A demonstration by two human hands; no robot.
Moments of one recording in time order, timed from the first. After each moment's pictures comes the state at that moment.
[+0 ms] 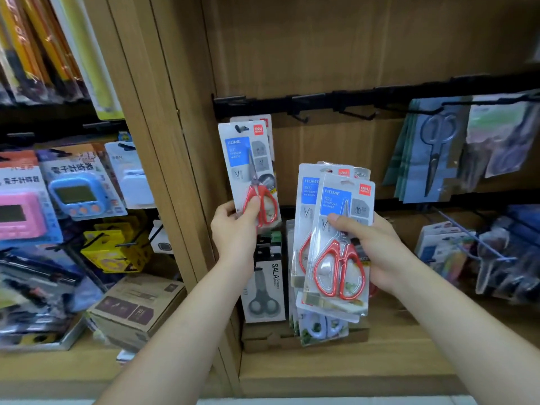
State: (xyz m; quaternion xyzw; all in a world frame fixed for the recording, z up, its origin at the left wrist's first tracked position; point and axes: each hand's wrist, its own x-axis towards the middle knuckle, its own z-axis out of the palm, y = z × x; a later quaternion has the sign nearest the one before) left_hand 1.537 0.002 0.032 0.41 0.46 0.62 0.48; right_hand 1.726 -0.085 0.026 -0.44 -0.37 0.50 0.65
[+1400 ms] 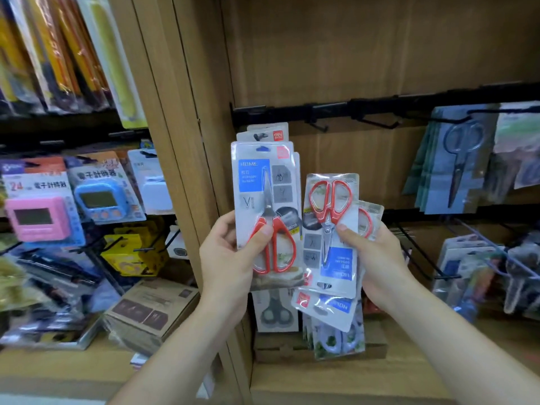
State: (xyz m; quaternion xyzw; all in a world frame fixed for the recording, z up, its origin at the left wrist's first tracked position) left_hand 1.496 -0.054 0.035 0.51 0.35 0.62 0.48; right_hand 1.703 -0.059 0.008 -0.44 -0.33 0.45 0.71
